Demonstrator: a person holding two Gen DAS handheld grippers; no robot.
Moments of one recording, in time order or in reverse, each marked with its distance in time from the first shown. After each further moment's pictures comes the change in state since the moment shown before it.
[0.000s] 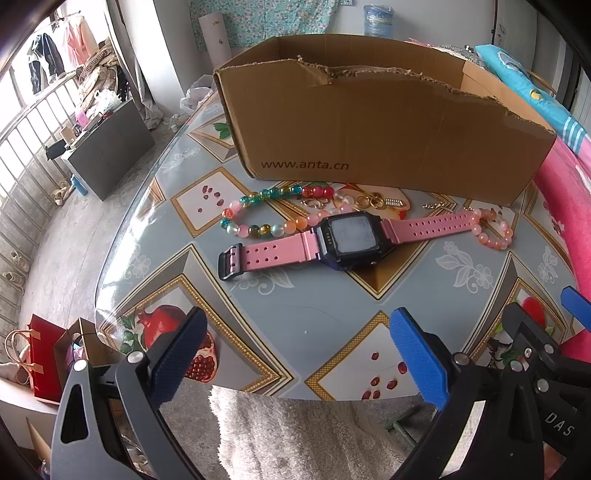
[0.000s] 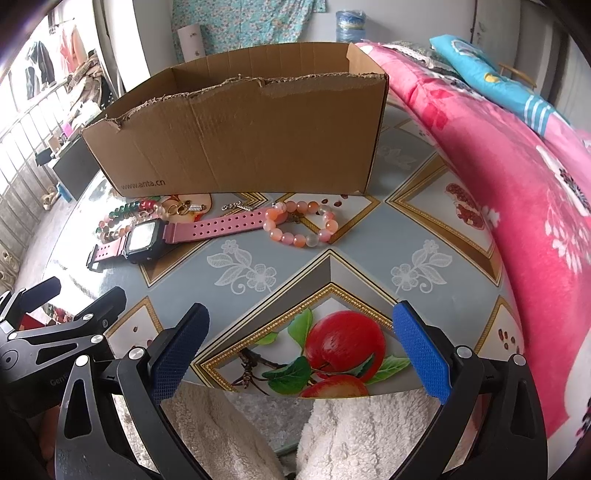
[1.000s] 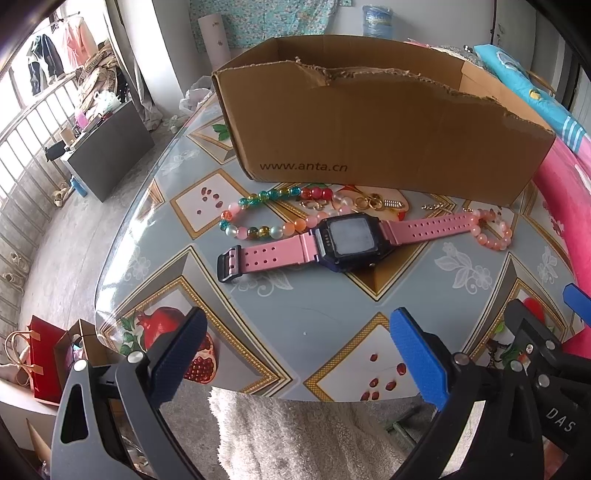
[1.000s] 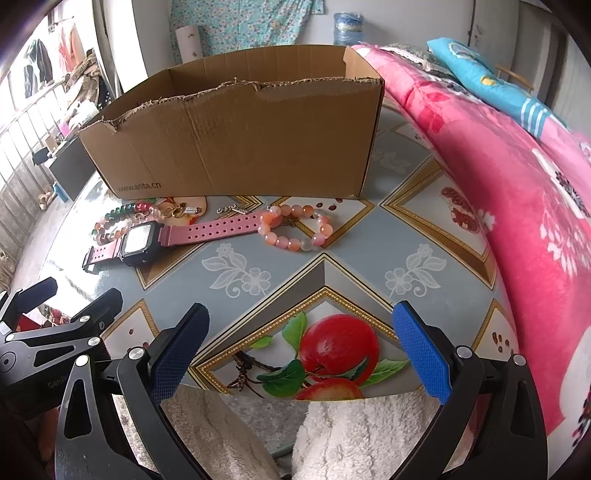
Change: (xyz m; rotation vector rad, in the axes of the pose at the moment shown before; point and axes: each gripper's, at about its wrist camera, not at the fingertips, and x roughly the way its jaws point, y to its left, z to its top) left arm 0.000 0.000 0.001 0.000 -0.002 0.001; right arm -0.001 0.001 0.003 -0.004 -0.002 -0.026
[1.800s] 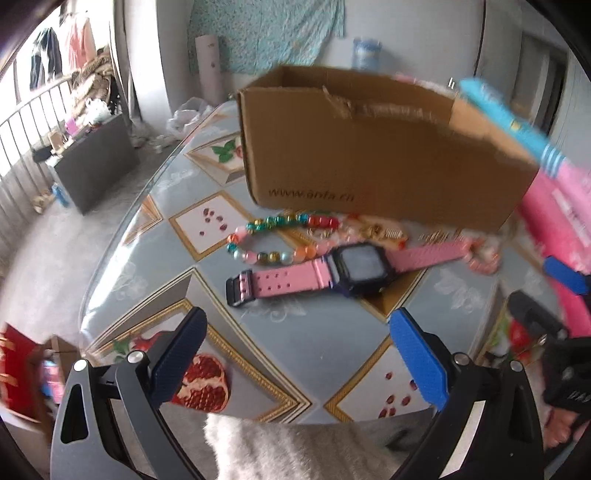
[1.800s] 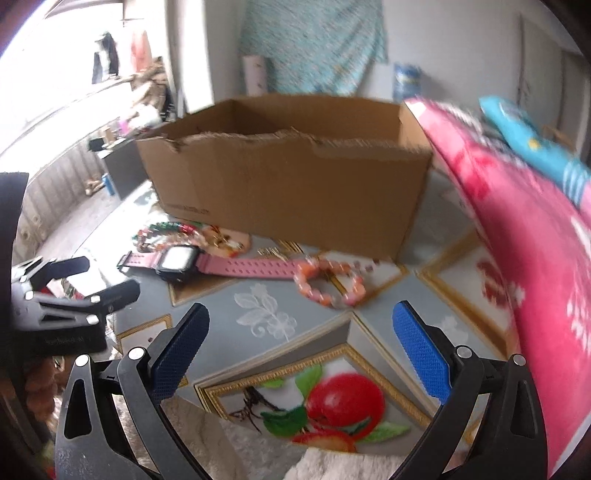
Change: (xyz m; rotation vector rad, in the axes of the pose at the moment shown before) left arm -0.001 0.036 -0.005 -0.046 -0.154 -0.144; right arm -0.012 0.007 0.004 -0.251 -0.250 0.183
